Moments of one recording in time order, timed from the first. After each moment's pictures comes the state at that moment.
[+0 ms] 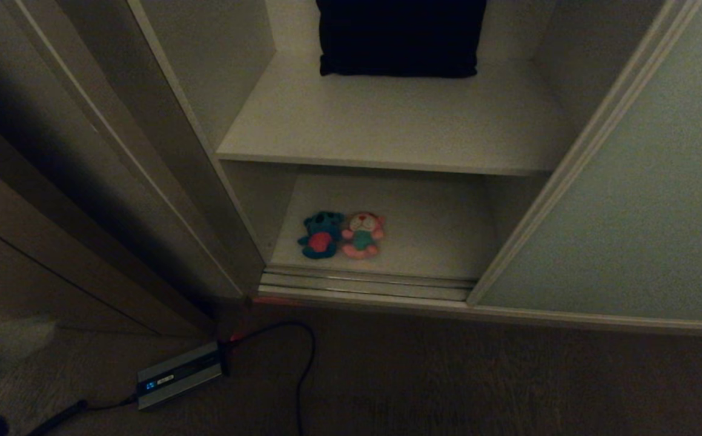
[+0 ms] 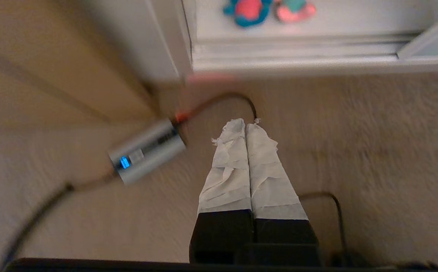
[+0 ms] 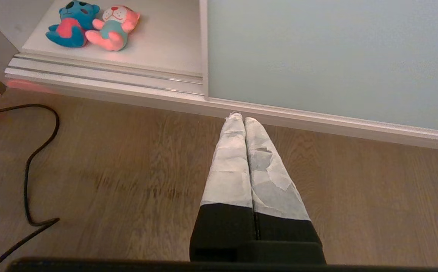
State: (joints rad) left arm -0.08 0.71 -0.59 0.12 -0.08 0.07; right arm -0.01 0.00 0.00 0.00 0.00 -0.01
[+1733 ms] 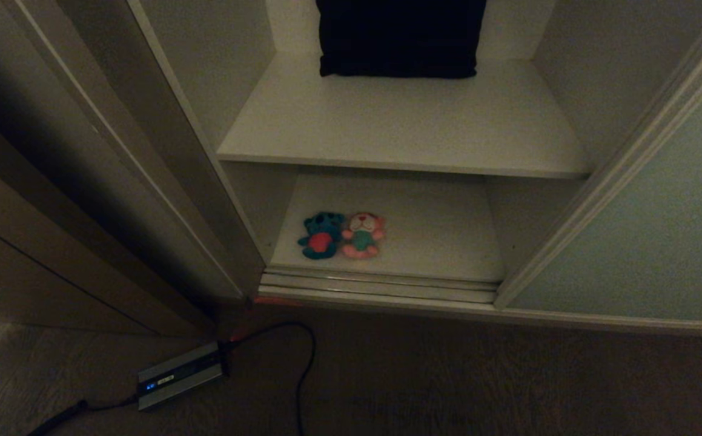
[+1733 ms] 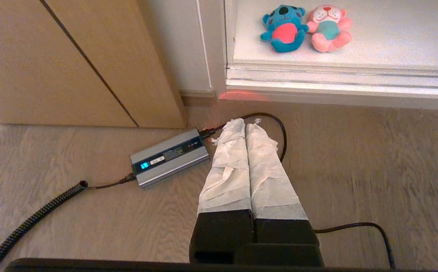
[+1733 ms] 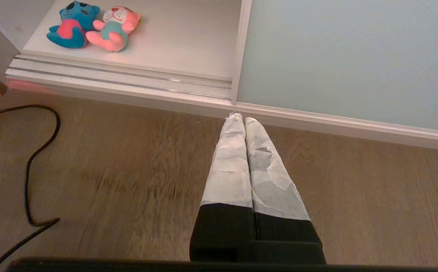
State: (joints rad) left arm -0.02 0.00 0.00 0.01 -0.01 0.06; right arm -0.01 0.00 0.00 0.00 0.00 -0.01
